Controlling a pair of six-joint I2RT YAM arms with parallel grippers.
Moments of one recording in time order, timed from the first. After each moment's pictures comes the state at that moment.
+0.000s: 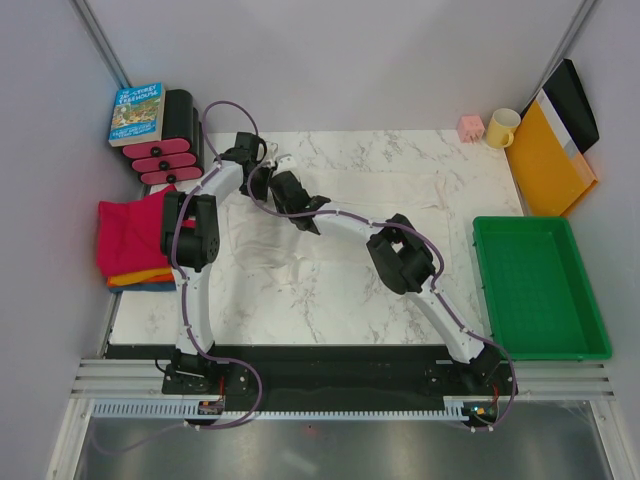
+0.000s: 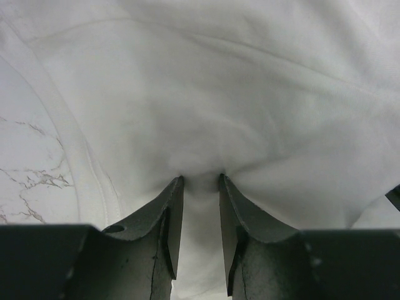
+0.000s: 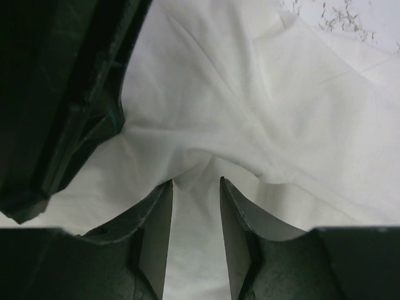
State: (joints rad) left arm -0.17 2.26 1.78 -0.55 0.06 0.15; right arm 0.81 2.52 2.06 -0.12 0.41 0.27
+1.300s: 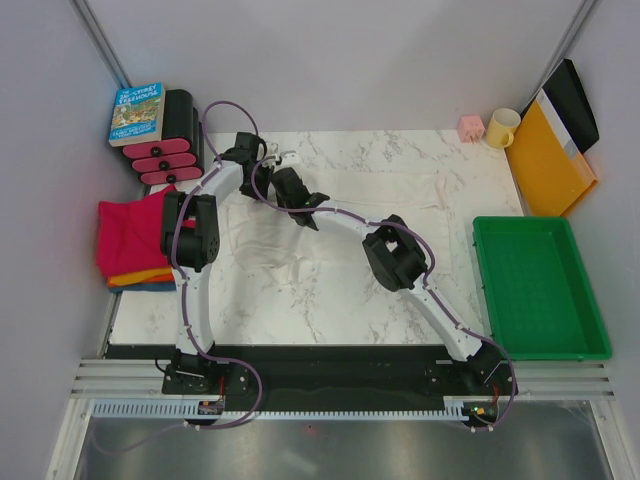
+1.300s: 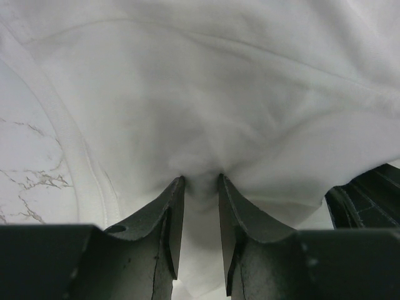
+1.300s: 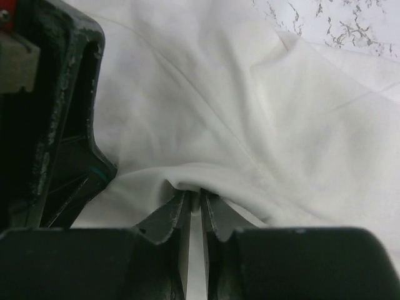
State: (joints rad) left arm -0.17 2.26 1.78 -0.55 0.06 0.15; right arm 0.78 2.65 2.23 -0.12 0.40 0.34
